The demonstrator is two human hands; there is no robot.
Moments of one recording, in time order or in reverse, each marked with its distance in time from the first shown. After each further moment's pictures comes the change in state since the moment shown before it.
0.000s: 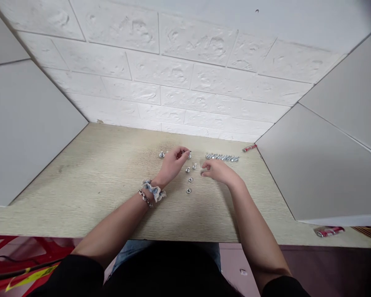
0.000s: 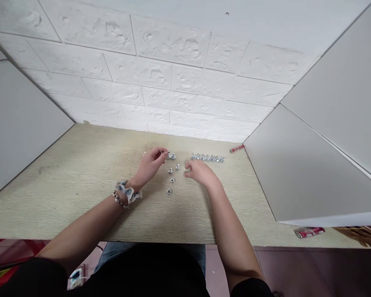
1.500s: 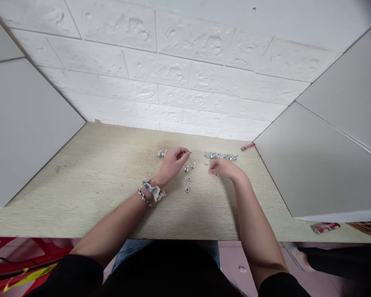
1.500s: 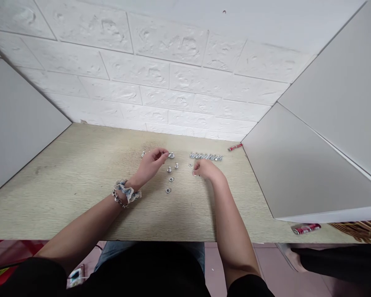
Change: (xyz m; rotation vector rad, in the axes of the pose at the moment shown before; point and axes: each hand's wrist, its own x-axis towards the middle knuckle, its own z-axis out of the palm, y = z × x) left_hand 0.000 -0.003 0.003 0.113 -0.036 0.038; right_hand -0.001 0.023 -0.013 0.078 -0.142 0.291
